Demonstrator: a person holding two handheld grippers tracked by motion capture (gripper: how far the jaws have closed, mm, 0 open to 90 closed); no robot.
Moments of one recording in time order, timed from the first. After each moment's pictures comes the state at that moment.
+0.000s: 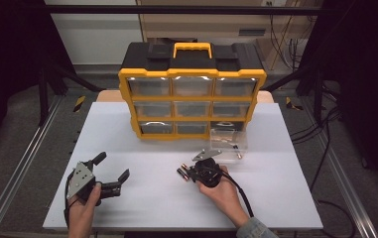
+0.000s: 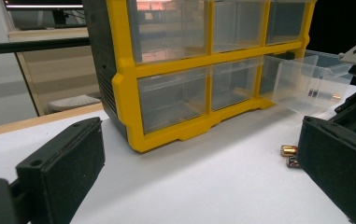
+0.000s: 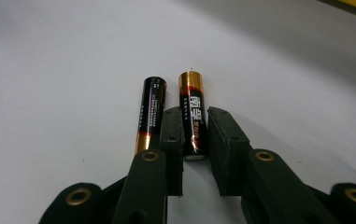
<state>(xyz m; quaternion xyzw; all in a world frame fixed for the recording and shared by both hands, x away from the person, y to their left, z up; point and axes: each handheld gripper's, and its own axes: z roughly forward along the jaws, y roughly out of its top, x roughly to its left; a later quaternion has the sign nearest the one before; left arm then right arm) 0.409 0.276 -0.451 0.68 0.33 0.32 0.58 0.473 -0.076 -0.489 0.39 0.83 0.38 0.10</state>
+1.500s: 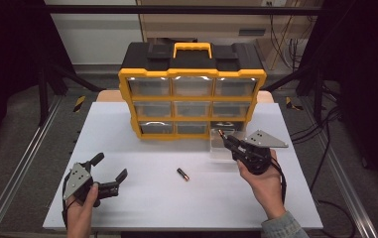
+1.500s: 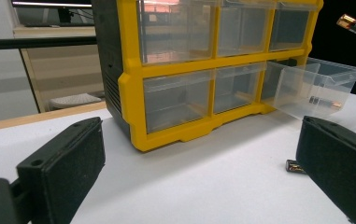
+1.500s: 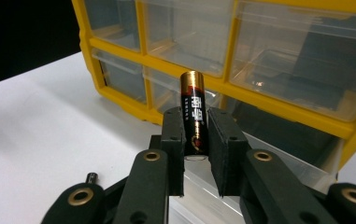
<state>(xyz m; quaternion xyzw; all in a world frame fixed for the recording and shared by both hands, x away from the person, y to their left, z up) 0.406 0.280 -0.450 0.66 0.34 0.32 0.59 0.451 -0.185 -0.382 0.39 0.72 0.51 0.25</state>
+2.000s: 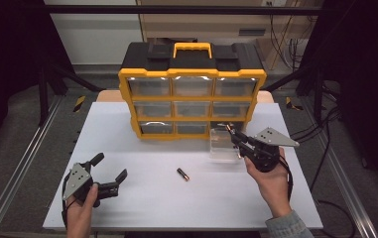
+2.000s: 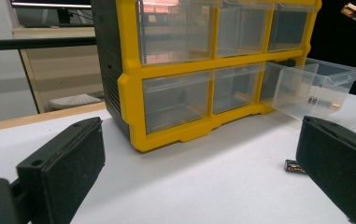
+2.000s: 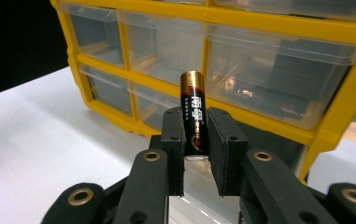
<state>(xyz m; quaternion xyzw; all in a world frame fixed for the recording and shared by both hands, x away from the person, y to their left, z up) 0.405 0.281 -0.450 0.66 0.34 0.32 0.59 0.451 -0.201 -0.373 0.39 0.70 0.52 0.27</state>
